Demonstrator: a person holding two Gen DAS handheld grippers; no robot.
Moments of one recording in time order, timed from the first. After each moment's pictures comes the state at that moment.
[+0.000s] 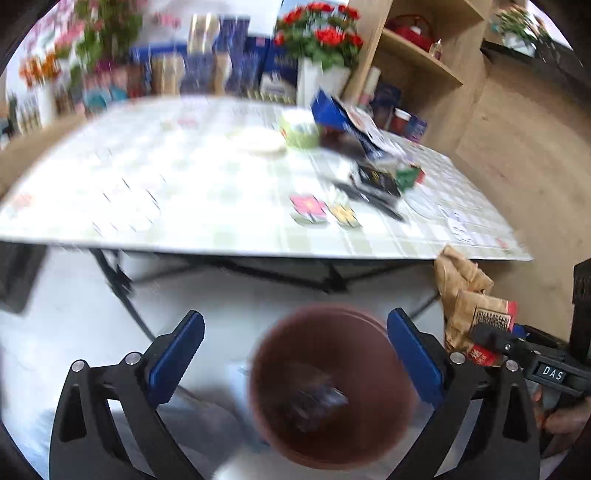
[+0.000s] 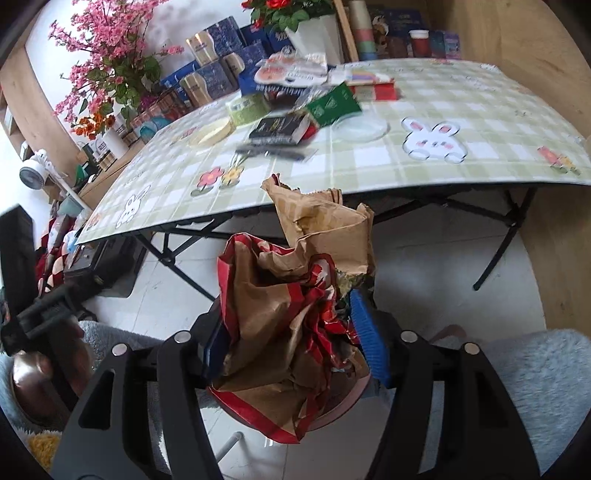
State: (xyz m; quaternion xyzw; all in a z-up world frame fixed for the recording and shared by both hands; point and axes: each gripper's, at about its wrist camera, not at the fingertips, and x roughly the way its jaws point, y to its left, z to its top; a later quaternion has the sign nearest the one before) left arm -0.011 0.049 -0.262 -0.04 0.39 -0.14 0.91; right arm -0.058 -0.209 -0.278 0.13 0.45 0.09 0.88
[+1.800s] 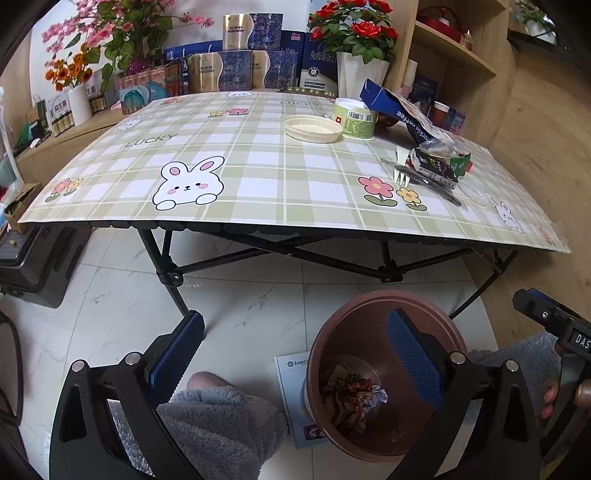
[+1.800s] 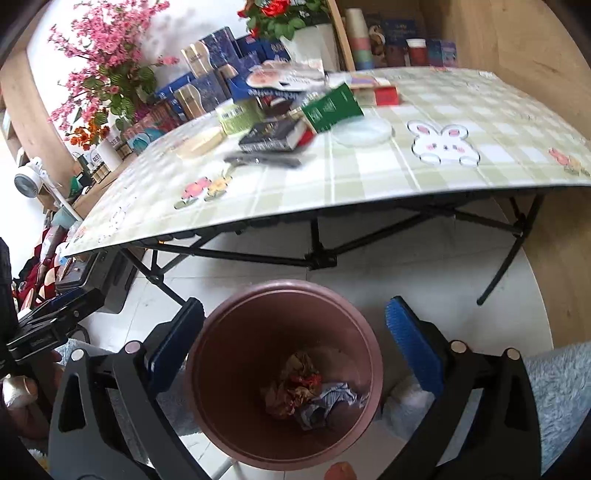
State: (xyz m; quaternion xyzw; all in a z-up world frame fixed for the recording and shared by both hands) left arm -0.013 0.081 -0.288 -0.02 0.41 -0.08 0.91; right arm -0.041 -0.209 -0.296 0.13 0.40 0.07 0.90
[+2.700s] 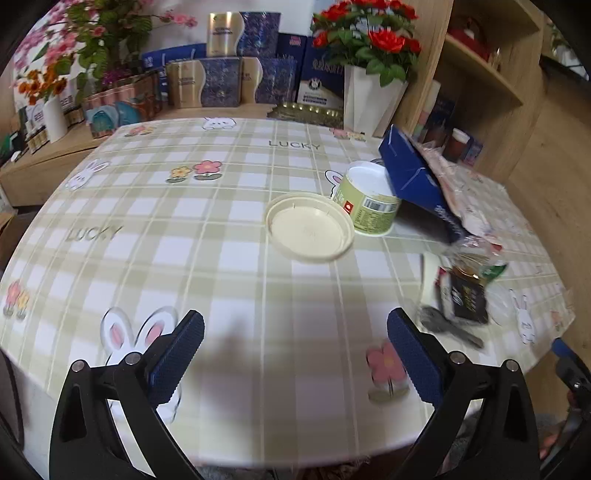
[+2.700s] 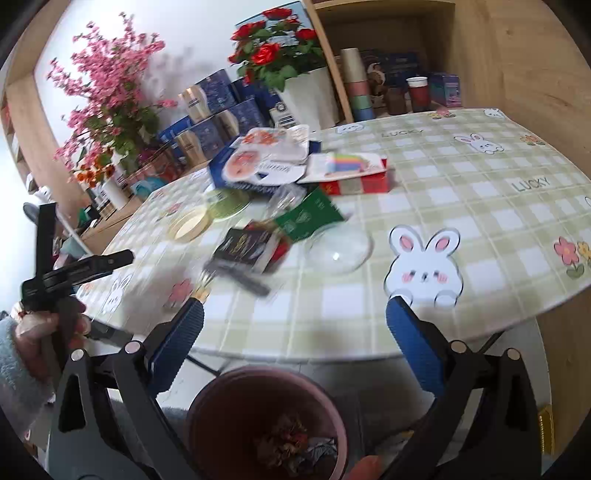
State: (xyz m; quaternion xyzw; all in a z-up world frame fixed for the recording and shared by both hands) left arm 0.173 0.057 -0.244 -0.03 0.42 -0.08 0.90; right arm 0.041 -0.271 -0.244 0.15 0.35 0.07 0.92
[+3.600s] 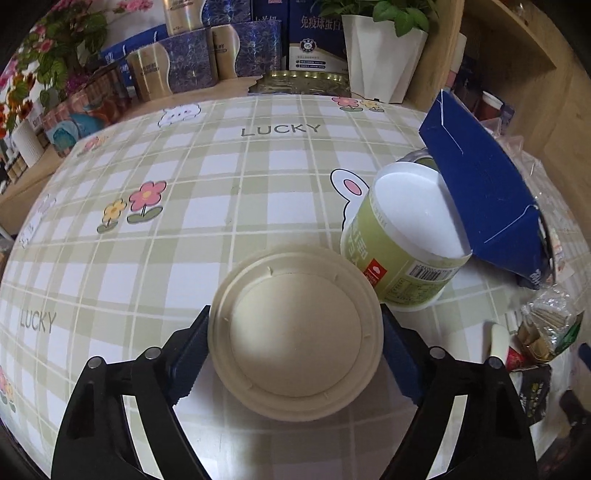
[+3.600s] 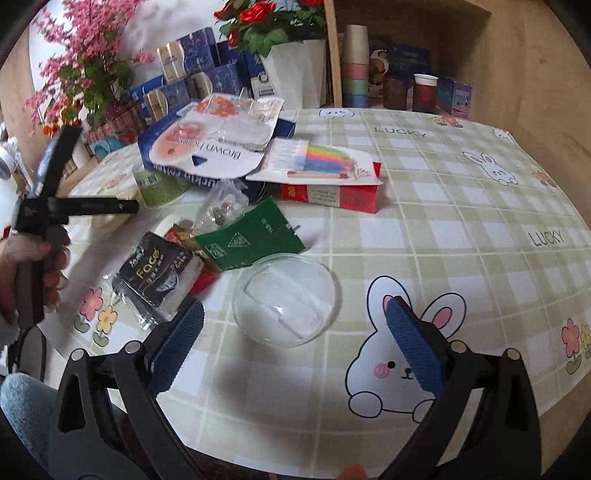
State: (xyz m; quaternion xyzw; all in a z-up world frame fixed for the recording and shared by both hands) left arm 0.297 0.021 -0.280 0.02 0.48 -0.07 0.87; right arm 0.125 -0.269 -0.279 0.04 0.40 0.04 0.91
